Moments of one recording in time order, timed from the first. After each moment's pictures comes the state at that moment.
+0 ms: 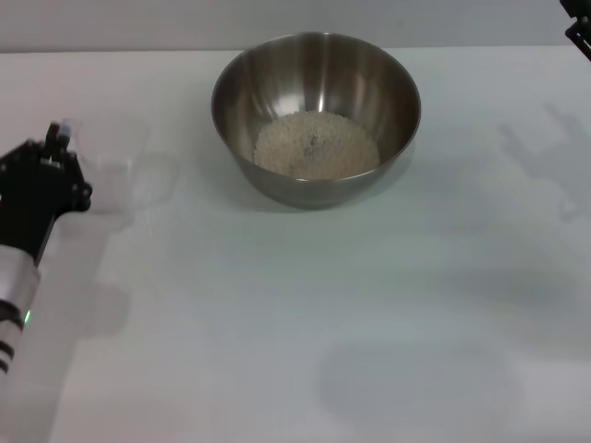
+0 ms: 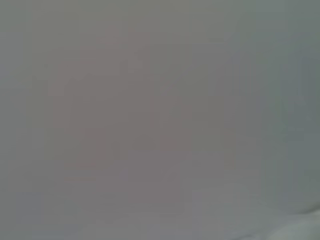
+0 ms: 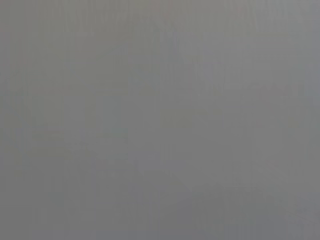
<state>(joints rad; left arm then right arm) -0.25 -2.08 -0.80 -0.40 2.30 1.11 0.35 0.30 2.08 -1.06 -0.44 2.45 1.44 -2.46</state>
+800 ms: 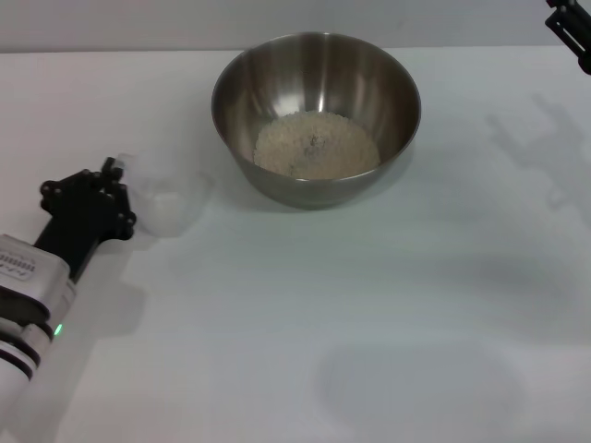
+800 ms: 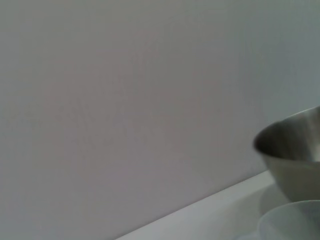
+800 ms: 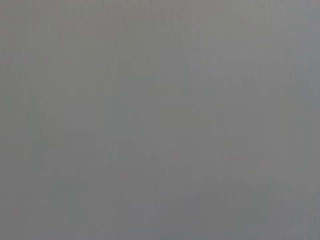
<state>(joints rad) -0.31 -2.08 -0.68 -0.35 2.31 1.02 0.27 0.34 2.08 -1.06 -0.43 2.44 1.40 -2.48</state>
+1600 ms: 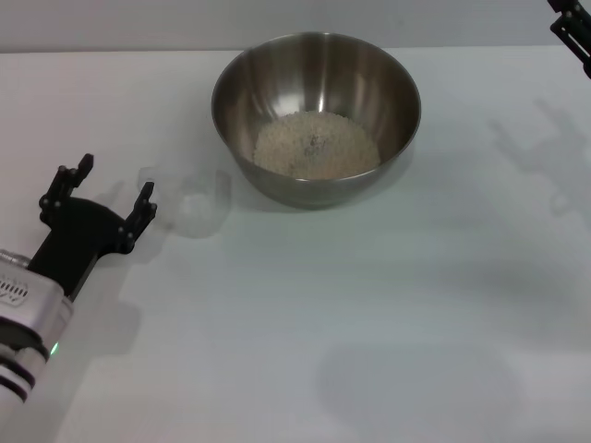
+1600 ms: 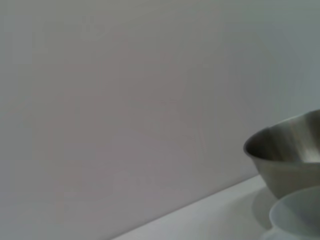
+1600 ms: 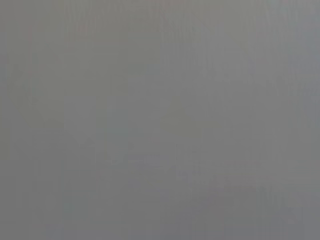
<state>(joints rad) -0.27 -2.07 -0.65 -0.36 2.31 1.08 0.26 0.33 2.08 -1.07 -0.43 2.44 1.43 -2.48</state>
